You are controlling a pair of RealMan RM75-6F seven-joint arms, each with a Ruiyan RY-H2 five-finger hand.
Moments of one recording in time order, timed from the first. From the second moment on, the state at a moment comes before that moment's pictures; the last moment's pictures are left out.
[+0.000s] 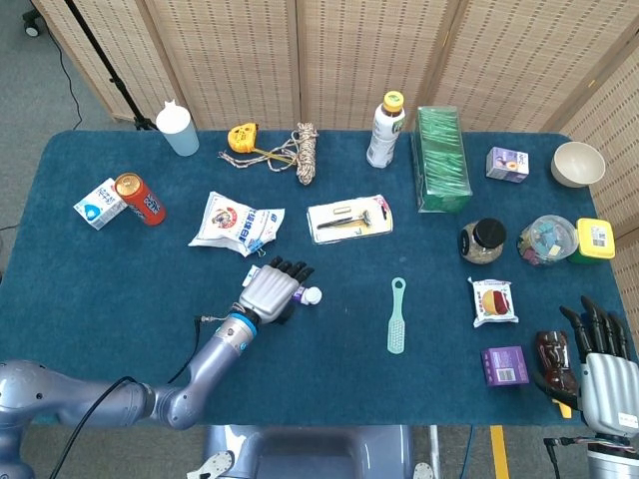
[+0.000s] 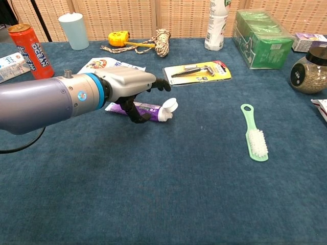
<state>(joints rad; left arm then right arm) -1.03 -1.68 -0.13 -1.54 0.75 0.94 0.73 -0.06 -1.15 0.07 -1.85 -1.51 1.63 -0.12</state>
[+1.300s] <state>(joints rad) -0.99 -1.76 -0.13 -1.37 0.85 0.90 0.60 -0.07 -1.14 0.08 -1.87 -1.51 1.64 -0.14</state>
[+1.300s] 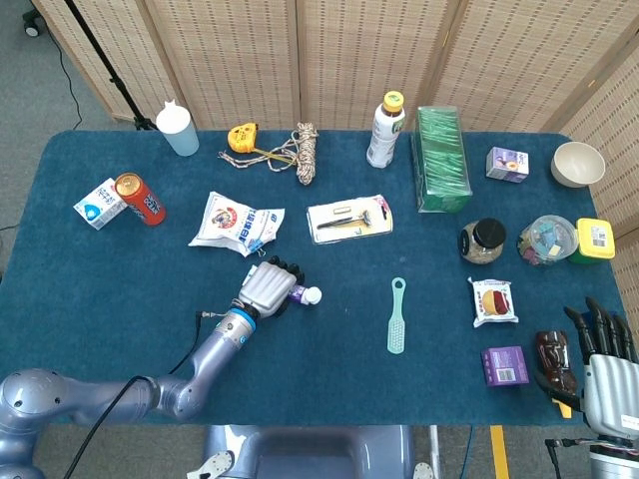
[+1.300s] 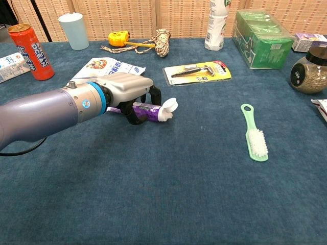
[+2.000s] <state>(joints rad) -0.98 -1.77 -0.13 -1.35 0.85 0.90 0.60 -0.07 -1.14 0.08 -1.88 -1.51 1.63 -0.15</state>
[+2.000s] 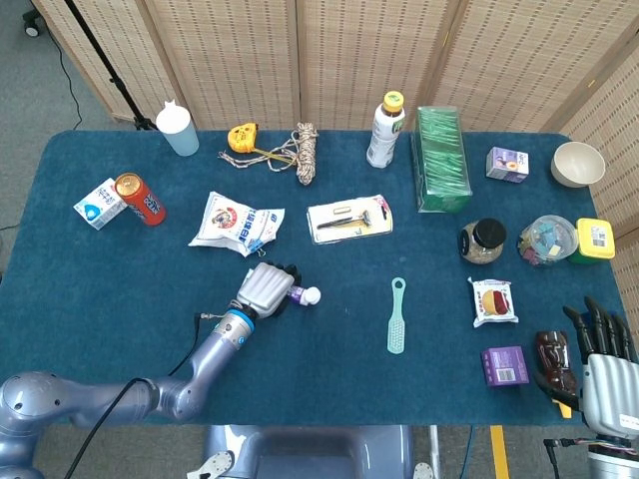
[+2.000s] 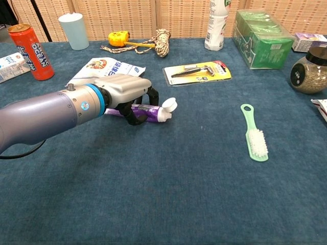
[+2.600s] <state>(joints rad) -0.96 -1.74 -0.16 -1.38 0.93 0.91 0.54 -0.06 -1.14 0.08 -1.87 -1.51 1.63 -0.14</state>
